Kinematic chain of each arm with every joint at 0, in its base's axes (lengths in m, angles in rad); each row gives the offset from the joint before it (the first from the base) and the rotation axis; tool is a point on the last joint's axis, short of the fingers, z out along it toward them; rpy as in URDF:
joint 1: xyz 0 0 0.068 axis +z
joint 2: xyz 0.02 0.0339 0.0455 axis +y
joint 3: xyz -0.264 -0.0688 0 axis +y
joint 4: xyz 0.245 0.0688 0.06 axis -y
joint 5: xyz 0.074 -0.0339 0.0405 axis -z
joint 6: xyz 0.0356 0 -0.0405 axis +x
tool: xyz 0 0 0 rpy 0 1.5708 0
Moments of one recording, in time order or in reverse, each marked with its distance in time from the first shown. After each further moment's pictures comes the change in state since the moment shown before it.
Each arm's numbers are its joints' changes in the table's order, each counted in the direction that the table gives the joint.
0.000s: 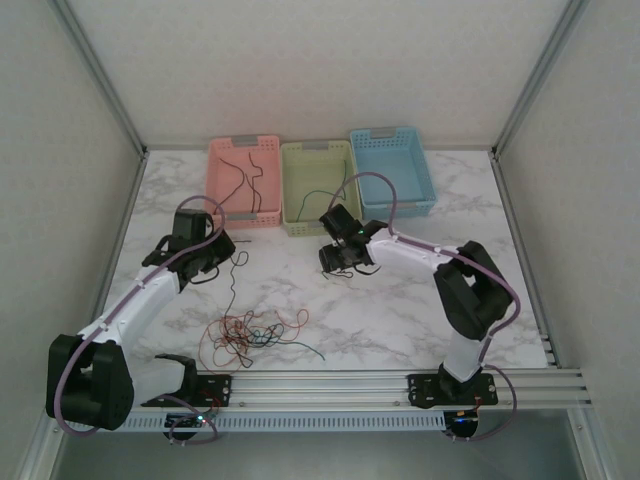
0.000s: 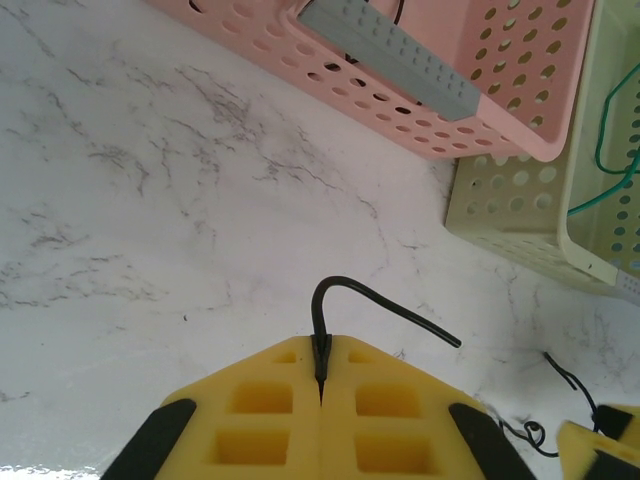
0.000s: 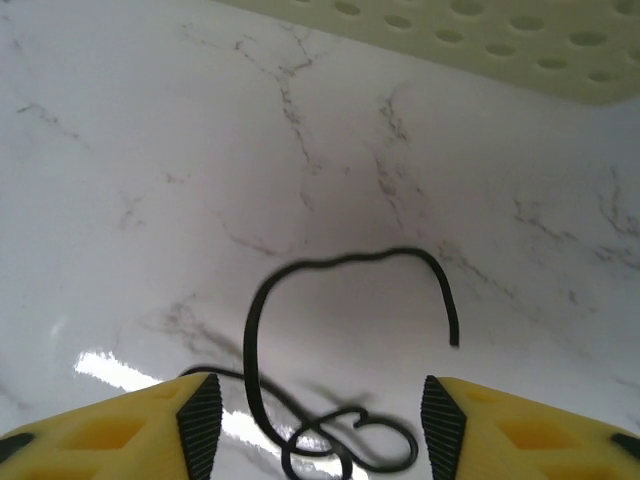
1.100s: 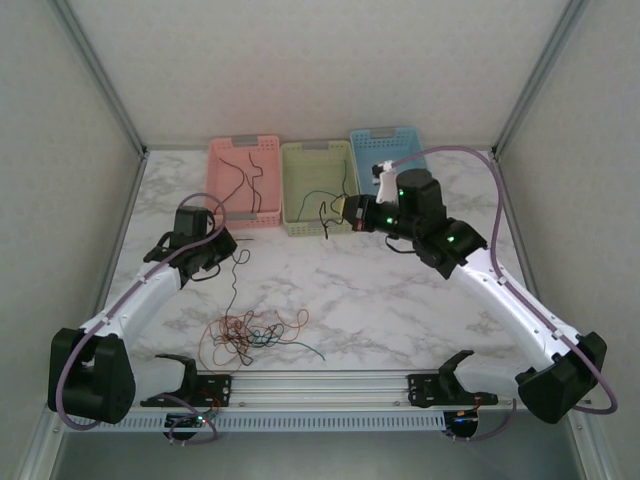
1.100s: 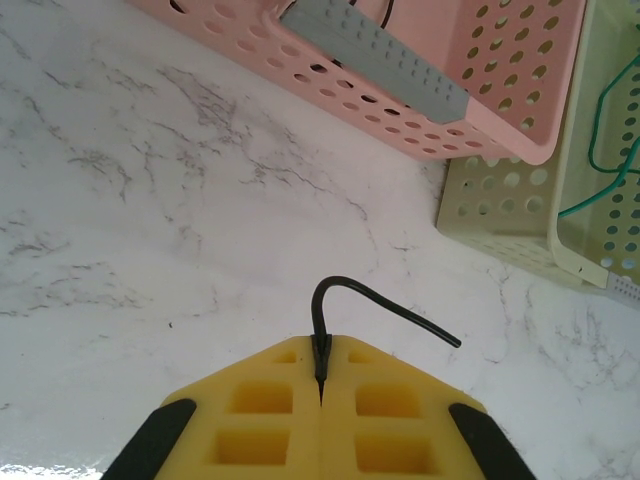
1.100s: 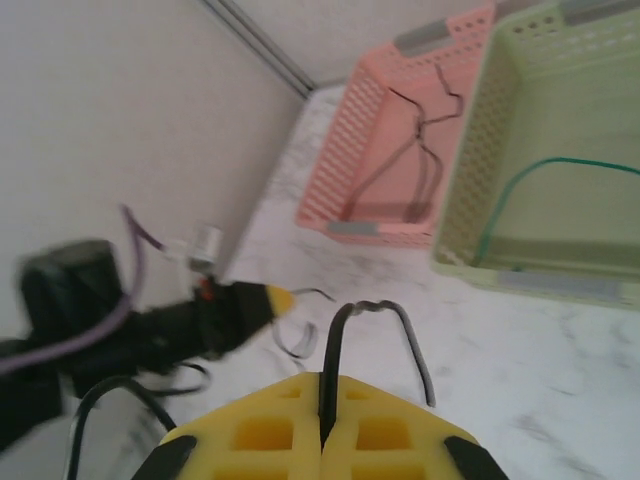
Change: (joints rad) left arm 0.000 0.031 -0.022 0.003 0.017 0.000; right arm -0.144 -0.609 0.014 0.168 -0.434 0.361
